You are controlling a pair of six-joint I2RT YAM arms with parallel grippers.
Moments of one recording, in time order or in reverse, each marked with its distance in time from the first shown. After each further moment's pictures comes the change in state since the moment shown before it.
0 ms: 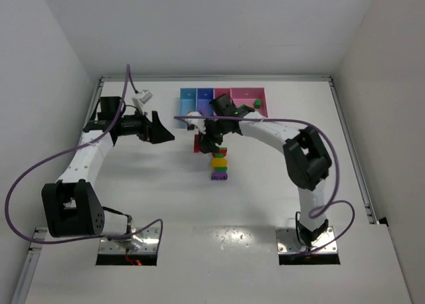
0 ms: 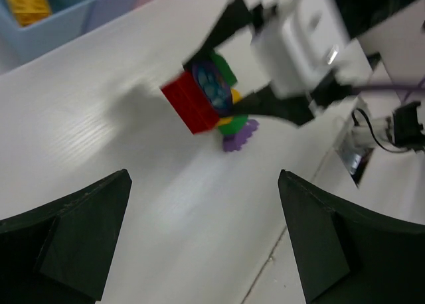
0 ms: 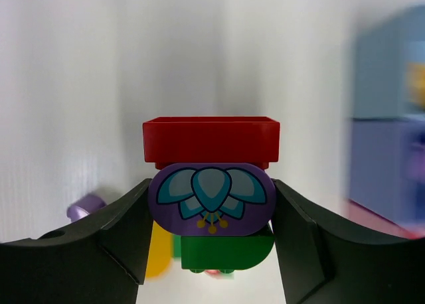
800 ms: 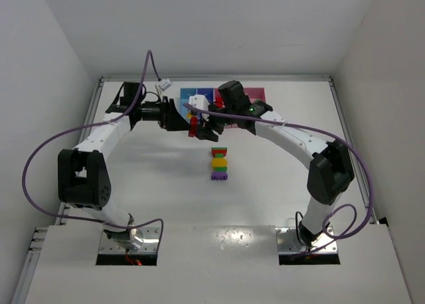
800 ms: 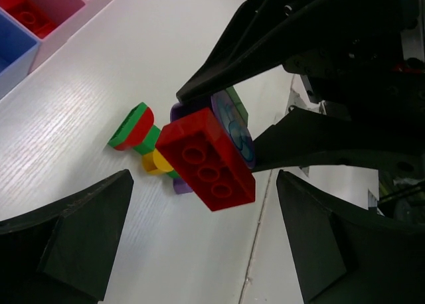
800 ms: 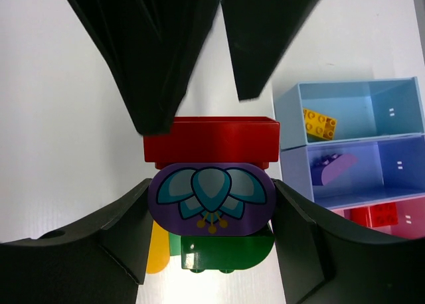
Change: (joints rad) left arm -0.185 0.255 0.165 0.180 0.205 -0.129; right arm -0.016 -0.281 -0.023 0.093 -0.005 0.142
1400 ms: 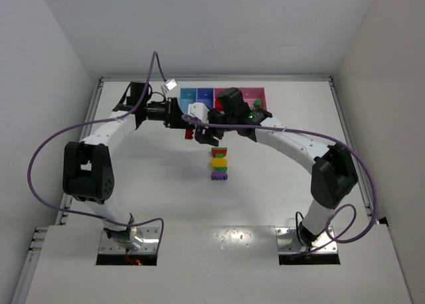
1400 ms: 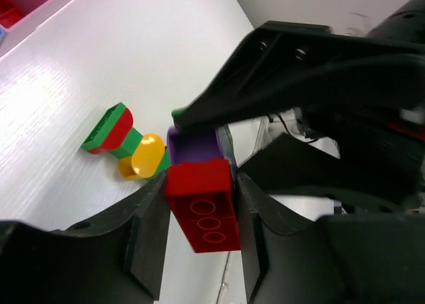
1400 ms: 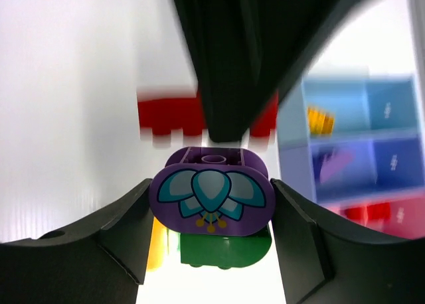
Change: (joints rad) left arm -0.030 0.067 0.013 0.063 0.031 -0.137; right arm 0.033 -0.022 -0.060 0.061 0.039 -0.032
